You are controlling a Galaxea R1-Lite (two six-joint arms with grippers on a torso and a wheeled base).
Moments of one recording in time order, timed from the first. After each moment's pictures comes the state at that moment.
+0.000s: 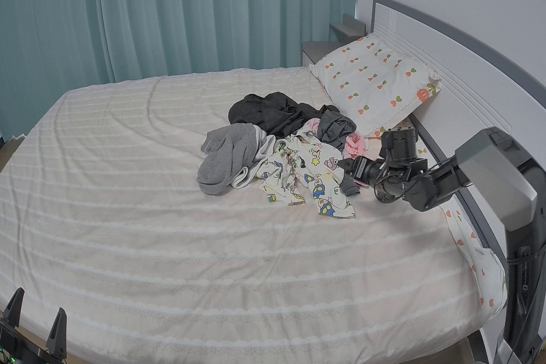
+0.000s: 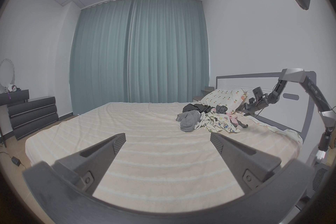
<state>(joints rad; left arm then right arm) 0.00 0.02 -0.02 0.00 0.04 0.00 0.31 2.45 -1.48 -0.50 -0.04 0.54</state>
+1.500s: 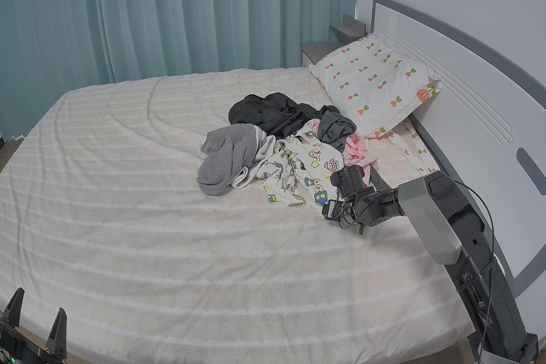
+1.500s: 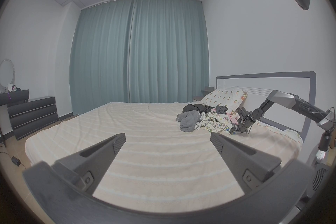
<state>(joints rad) 0.00 0.02 -0.02 0.00 0.04 0.00 0.39 2.82 -2.00 -0.03 -0.27 0.50</state>
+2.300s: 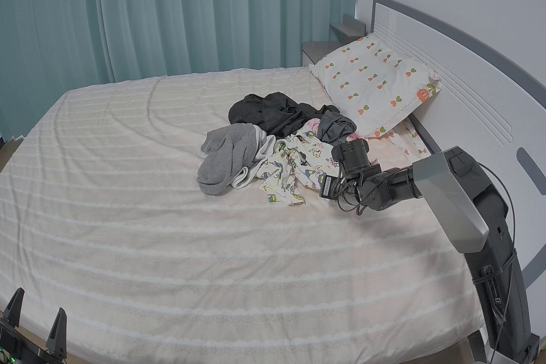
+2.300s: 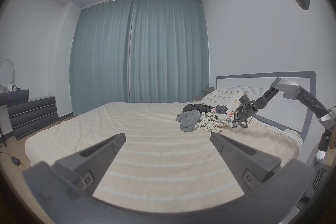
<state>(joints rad) 0.00 0.02 -0.02 0.00 0.04 0.00 0.42 2.62 -1.78 -0.15 -0.21 0.49</state>
